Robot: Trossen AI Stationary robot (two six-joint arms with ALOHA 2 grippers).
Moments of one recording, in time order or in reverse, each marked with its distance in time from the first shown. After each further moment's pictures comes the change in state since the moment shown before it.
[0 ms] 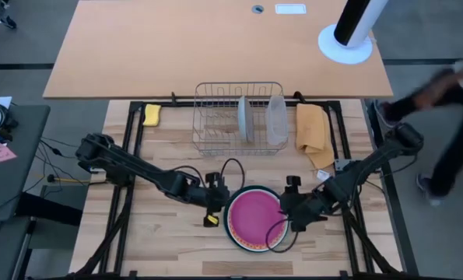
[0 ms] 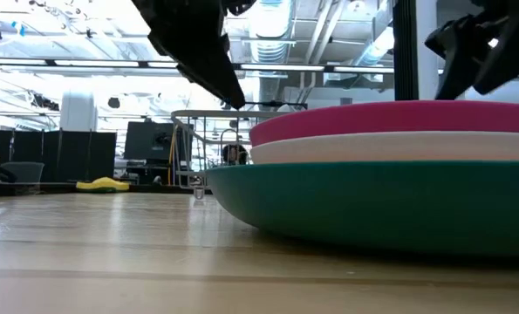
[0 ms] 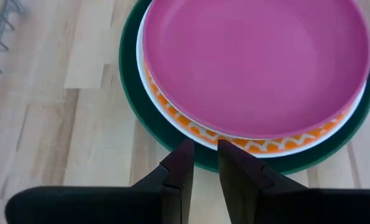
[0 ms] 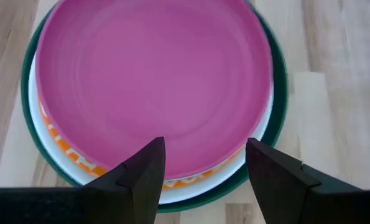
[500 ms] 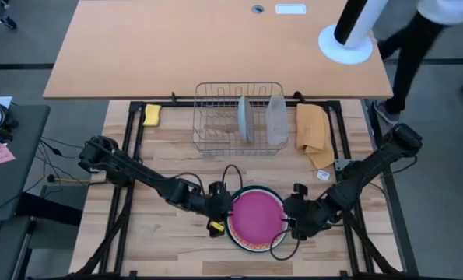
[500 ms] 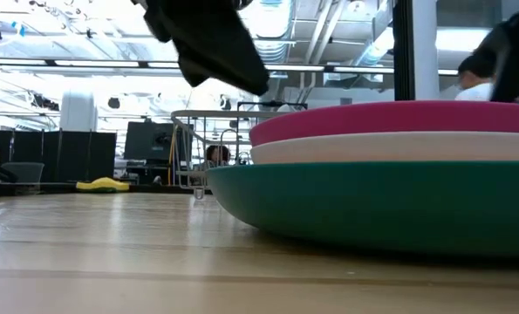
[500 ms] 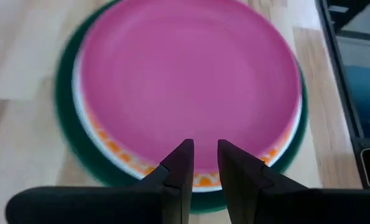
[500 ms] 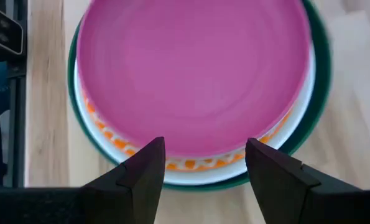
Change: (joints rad) left arm -0.078 0.069 0.000 0.184 0.015 -0.145; right arm 0.123 0.027 0.000 -0.001 0.006 0.384
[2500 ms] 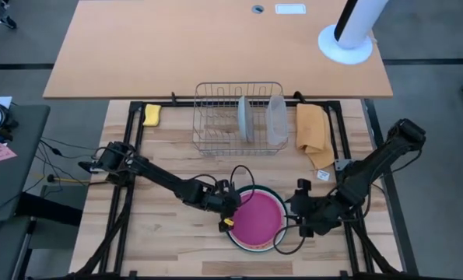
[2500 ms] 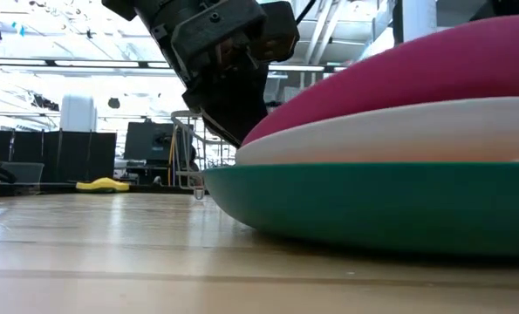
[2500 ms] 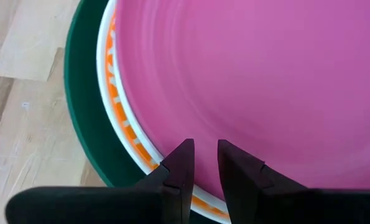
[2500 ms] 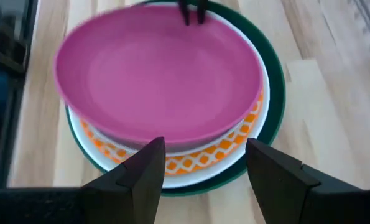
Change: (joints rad) left arm 0.095 0.154 0.042 -0.023 0.026 0.051; right arm -0.003 -0.118 0.000 -0.059 0.093 -0.101
